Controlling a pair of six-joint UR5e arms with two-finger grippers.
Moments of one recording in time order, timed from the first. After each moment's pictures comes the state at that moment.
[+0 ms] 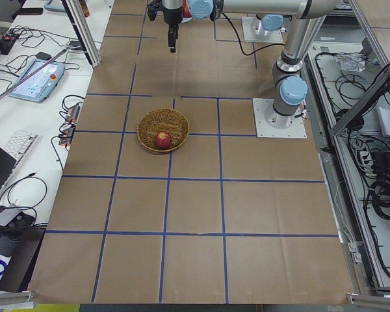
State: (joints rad) left arm -1.59 -1.67 -1.48 -1.55 1.59 0.05; right arm 1.57 -1.70 1.71 -1.54 -1.56 -0.02
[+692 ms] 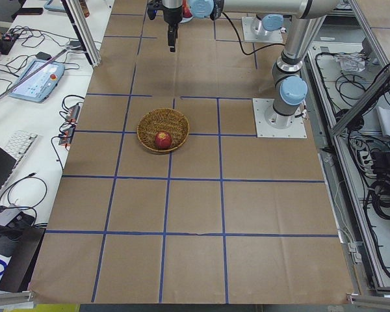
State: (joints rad) left arm -1.58 -1.67 -1.48 -1.55 1.59 0.05; right arm 1.57 -1.66 1.65 -1.53 -1.58 -0.01
